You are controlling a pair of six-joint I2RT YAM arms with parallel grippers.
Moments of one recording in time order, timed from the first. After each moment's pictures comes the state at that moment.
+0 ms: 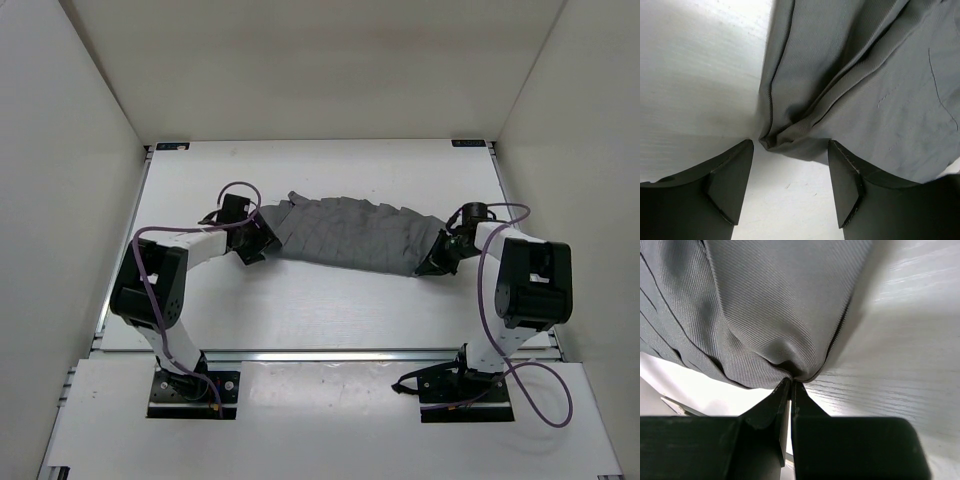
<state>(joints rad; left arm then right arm) -0.26 1.70 0.91 -0.18 0.13 -0.87 -0.12 1.69 0.91 -0.54 -0.48 0.39</state>
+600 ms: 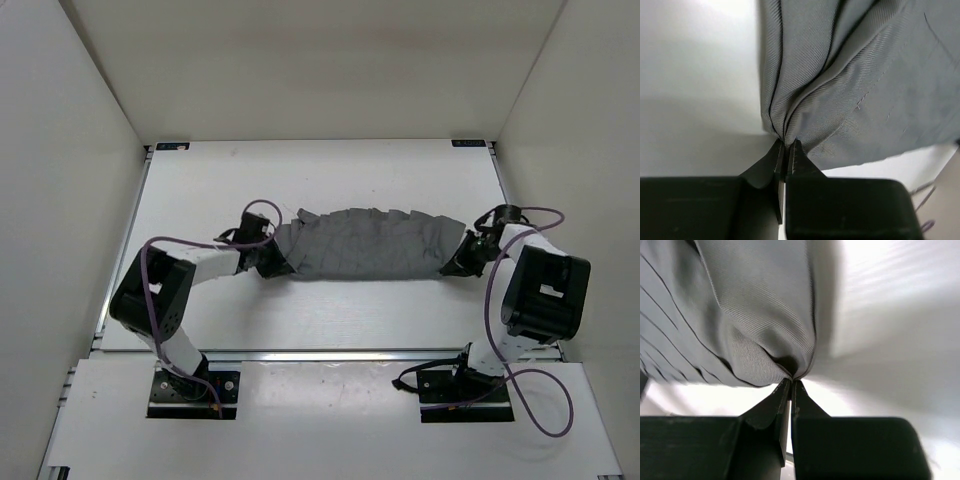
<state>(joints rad) -0.40 1.68 0.82 -0.10 0.19 -0.88 -0.29 1.62 0.91 -0.62 -0.46 0.30</state>
